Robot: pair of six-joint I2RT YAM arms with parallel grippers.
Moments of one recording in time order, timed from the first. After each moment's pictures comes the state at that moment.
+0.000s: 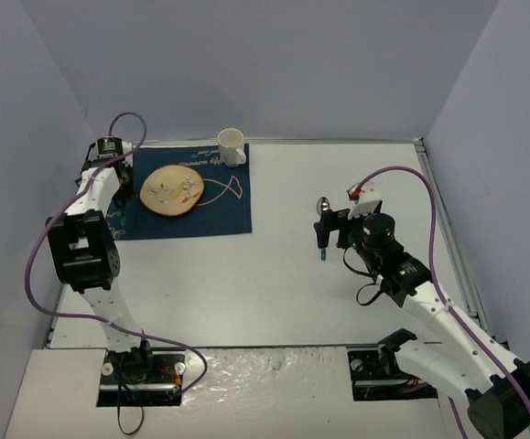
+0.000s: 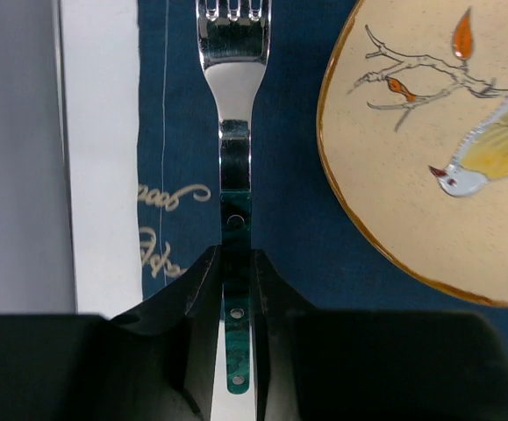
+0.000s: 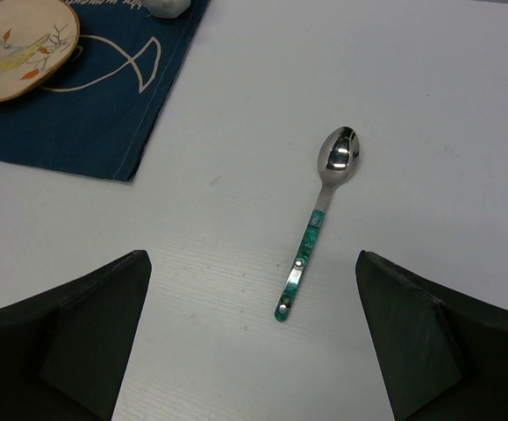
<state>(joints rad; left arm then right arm) 0.15 1.92 1.58 -0.64 -0.13 0.10 0.48 0.88 0.64 -0.09 0.12 0.17</state>
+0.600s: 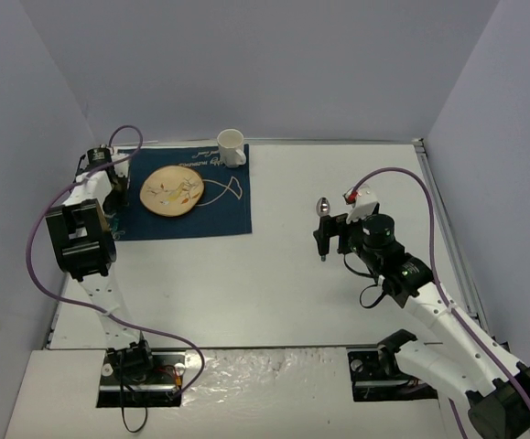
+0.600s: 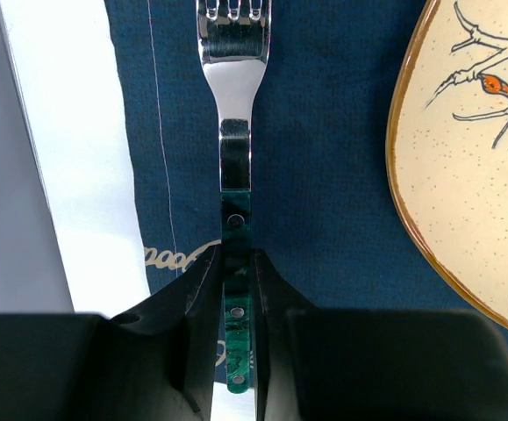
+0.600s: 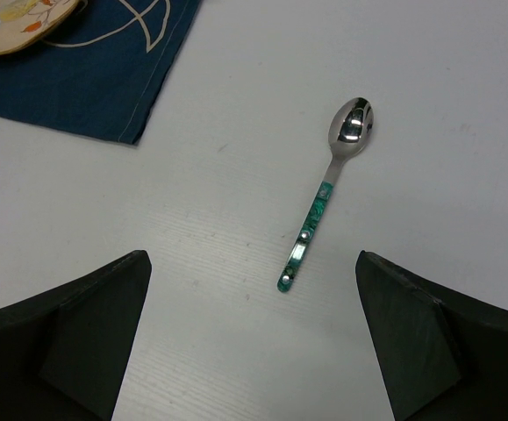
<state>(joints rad) 0.25 2.09 1.63 -0.58 0.01 0.28 0.48 0.87 0.67 -0.20 0.07 0.15</state>
